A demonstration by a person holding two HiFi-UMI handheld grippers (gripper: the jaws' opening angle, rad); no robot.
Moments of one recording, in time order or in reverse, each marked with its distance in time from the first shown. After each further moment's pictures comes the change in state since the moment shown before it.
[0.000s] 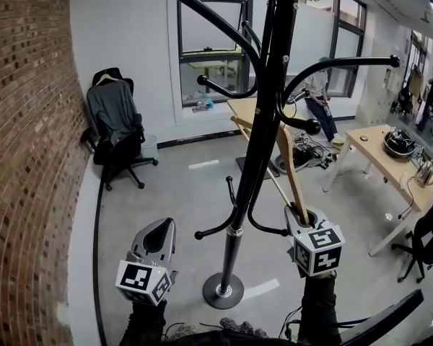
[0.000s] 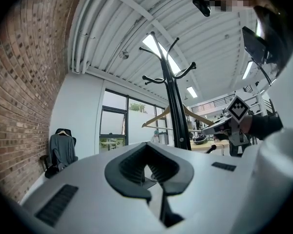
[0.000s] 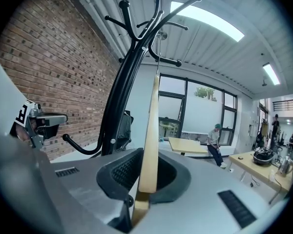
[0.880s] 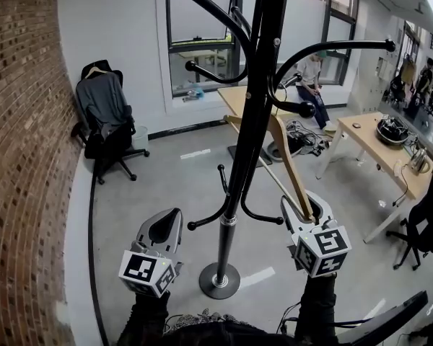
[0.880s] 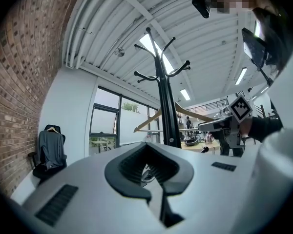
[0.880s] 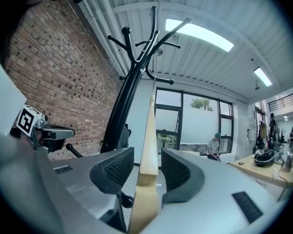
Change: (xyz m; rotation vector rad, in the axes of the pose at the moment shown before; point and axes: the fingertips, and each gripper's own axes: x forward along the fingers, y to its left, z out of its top) left arm 0.019 -0.029 -0.004 -0.019 -0.003 -0.102; right arm -0.031 -0.003 0.015 0.021 -0.176 -0.028
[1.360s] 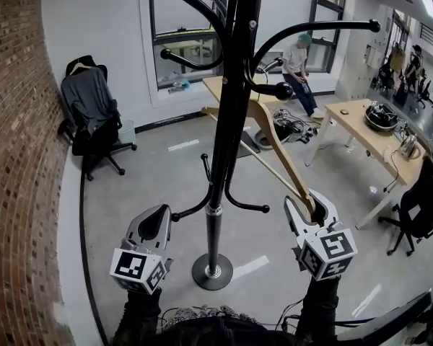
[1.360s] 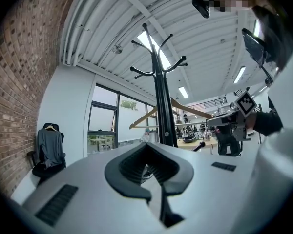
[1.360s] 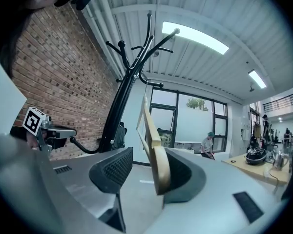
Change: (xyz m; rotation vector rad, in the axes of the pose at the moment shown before) left arm 0.001 -0.011 -0.017 0.007 0.030 -0.016; right arm -0.045 -0.023 -0.015 0.002 0.007 -0.052
